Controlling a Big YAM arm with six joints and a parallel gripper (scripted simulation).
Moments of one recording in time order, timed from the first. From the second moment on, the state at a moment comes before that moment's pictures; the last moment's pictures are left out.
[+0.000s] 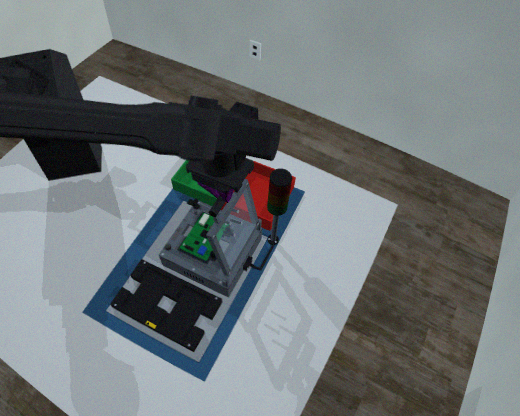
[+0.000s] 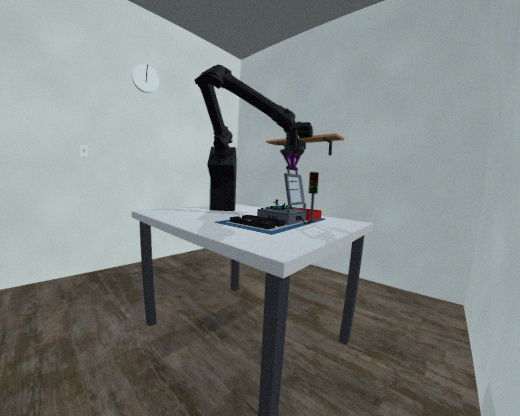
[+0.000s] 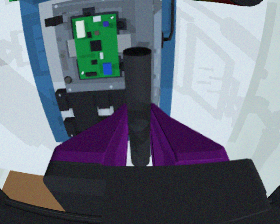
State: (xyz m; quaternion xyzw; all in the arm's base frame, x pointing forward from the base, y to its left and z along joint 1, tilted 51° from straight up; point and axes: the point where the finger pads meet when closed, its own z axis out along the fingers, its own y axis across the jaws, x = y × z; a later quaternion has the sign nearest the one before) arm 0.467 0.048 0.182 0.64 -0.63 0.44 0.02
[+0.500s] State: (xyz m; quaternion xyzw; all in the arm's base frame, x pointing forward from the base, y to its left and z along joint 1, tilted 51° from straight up) arm 0.442 0.036 0.160 0.64 -0.63 0.45 0.02
